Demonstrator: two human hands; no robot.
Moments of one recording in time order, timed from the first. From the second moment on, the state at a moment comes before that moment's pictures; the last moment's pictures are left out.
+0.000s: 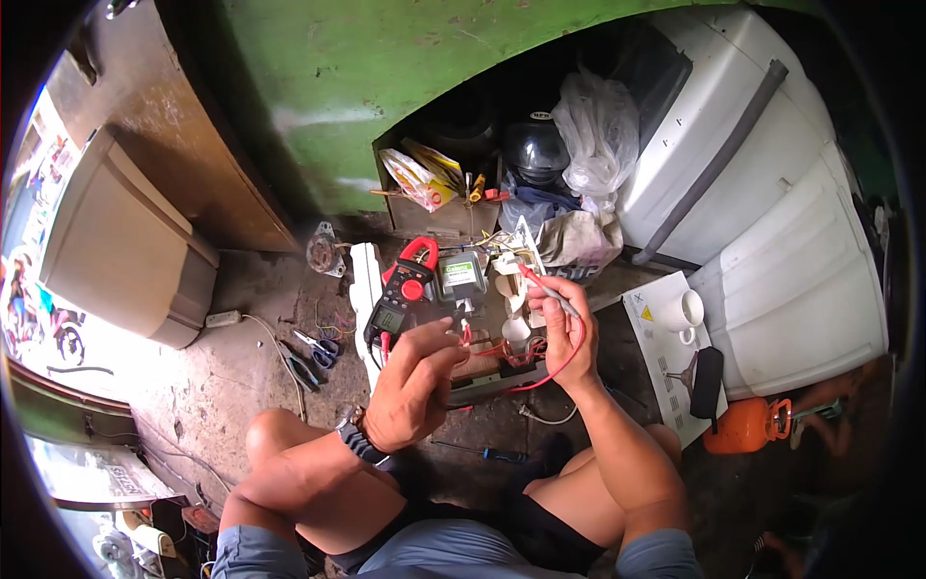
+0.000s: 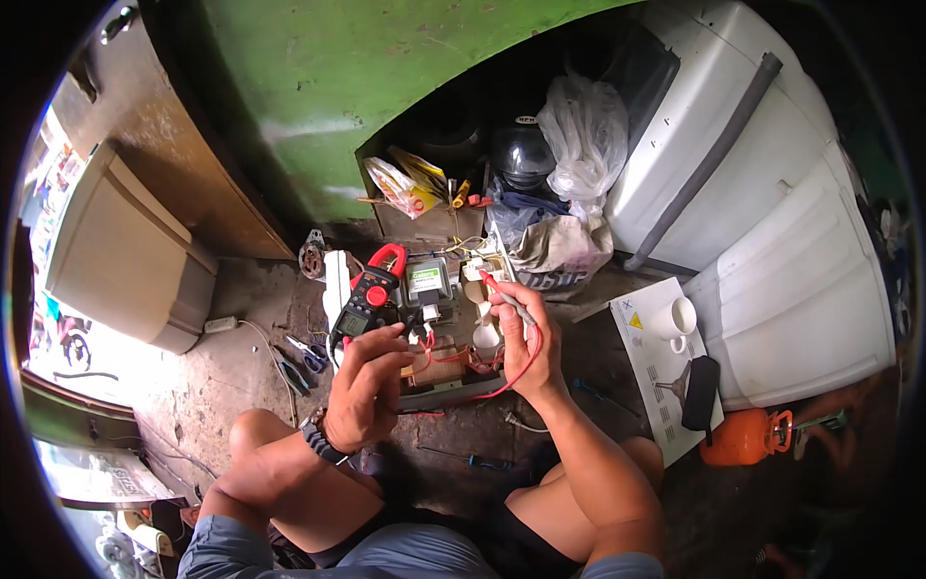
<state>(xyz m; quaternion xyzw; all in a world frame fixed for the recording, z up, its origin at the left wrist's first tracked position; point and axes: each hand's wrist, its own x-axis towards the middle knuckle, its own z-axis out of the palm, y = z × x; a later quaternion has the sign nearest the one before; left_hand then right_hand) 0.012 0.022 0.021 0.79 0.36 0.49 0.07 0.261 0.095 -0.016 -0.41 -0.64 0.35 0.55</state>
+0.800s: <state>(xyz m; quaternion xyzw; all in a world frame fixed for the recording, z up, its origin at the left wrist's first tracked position) 0.021 -0.023 0.009 0.91 0.22 0.31 0.18 0.278 -0.002 0.023 -0.19 -0.89 0.22 0.35</state>
